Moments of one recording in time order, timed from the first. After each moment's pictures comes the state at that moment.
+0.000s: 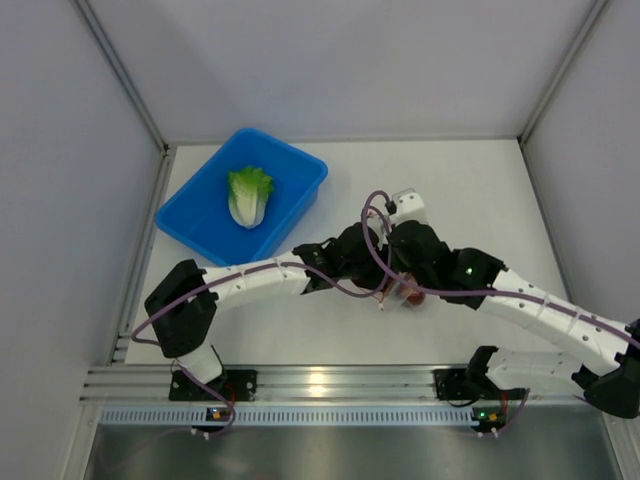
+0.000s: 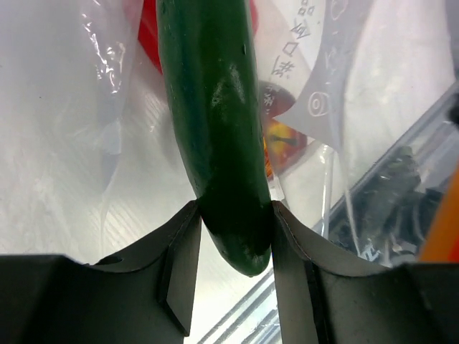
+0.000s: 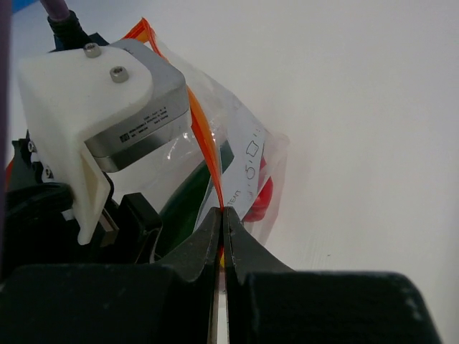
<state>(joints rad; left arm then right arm) -1.04 1.68 1.17 -0.18 0.05 -0.70 0.96 1.08 1.05 -0.68 0.66 0.25</state>
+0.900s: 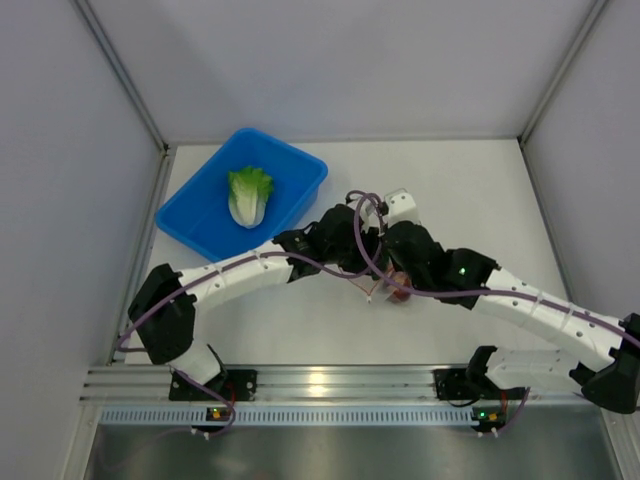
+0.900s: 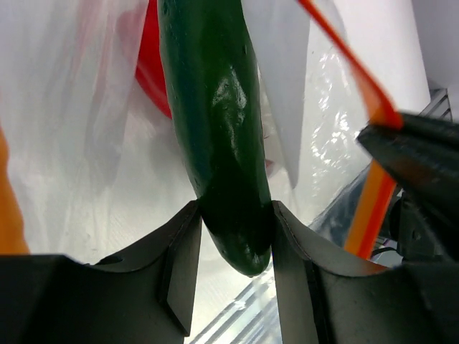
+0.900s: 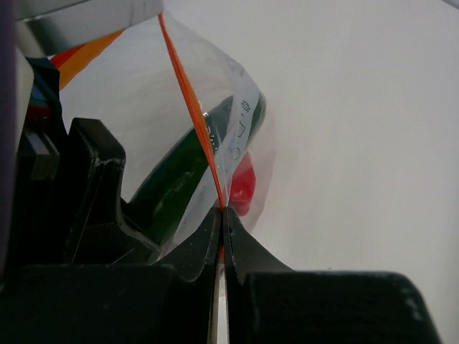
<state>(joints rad) -0.94 1.58 1.18 -0.26 0.11 -0.66 0.98 1.11 1.04 -0.62 0.68 0.20</state>
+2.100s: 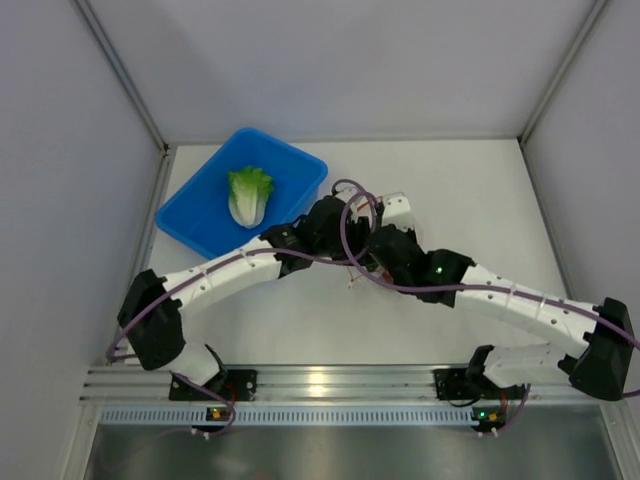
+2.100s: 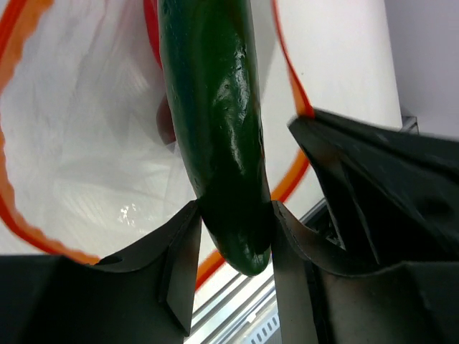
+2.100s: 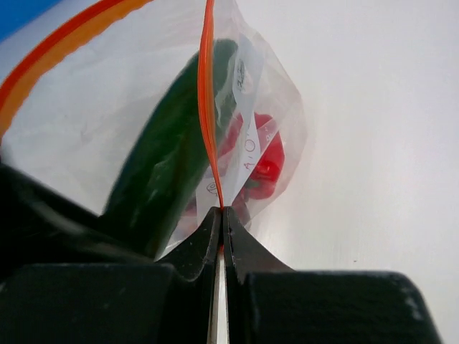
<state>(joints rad) -0.90 1.54 1.23 -0.32 0.10 -0.75 1.01 1.20 1.01 -0.56 0.80 0.37</state>
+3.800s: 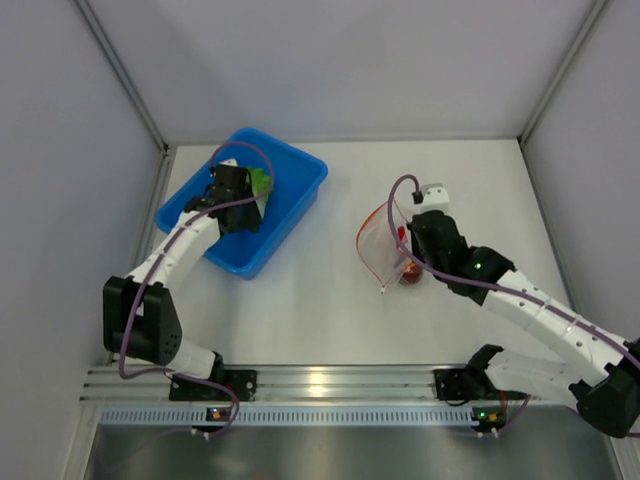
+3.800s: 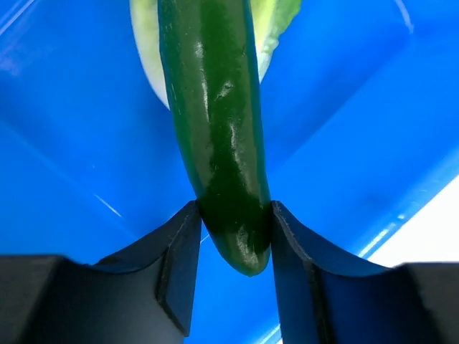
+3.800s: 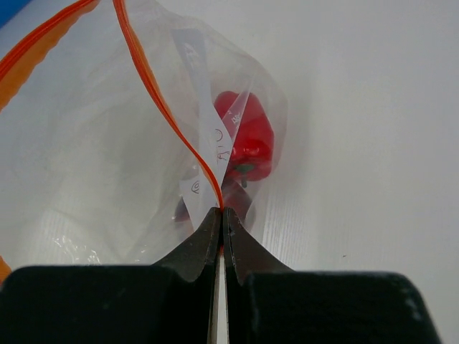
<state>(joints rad) -0.24 1.49 1.16 -0.55 -0.17 -0.50 0.73 1.03 0.92 -0.54 0.54 0.29</state>
